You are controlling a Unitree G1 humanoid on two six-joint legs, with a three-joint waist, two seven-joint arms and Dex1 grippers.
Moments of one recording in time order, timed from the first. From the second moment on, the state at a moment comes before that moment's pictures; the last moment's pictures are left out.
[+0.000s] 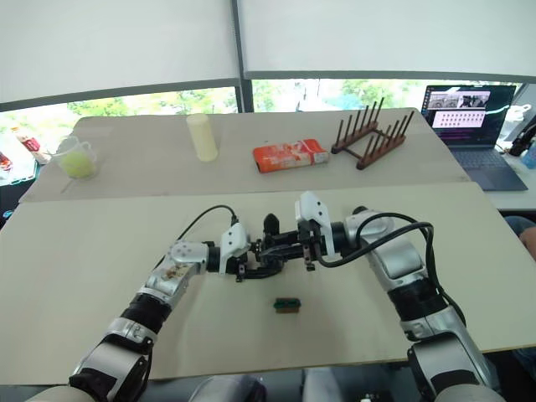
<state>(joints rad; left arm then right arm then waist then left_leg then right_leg) -0.54 0.28 -0.26 0.49 -0.10 -0.04 -1.14 -0.58 -0.55 0.29 0.06 0.42 0.36 1.28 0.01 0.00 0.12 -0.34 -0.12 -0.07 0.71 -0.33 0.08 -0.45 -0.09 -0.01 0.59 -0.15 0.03</state>
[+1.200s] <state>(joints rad) -0.60 0.24 -0.26 0.58 -0.10 -0.08 -1.16 -0.42 -0.88 0.00 -0.33 0.51 0.60 1.20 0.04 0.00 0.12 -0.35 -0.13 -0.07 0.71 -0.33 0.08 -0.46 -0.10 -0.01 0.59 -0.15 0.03</state>
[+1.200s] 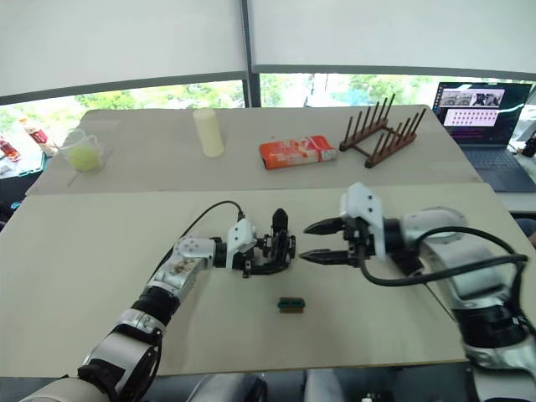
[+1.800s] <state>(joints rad) -0.39 0.85 -0.06 -0.30 -0.51 0.54 -1.39 -0.77 -1.25 0.33 0.05 0.35 1.16 1.13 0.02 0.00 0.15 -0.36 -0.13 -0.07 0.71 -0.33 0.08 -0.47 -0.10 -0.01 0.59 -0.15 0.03</state>
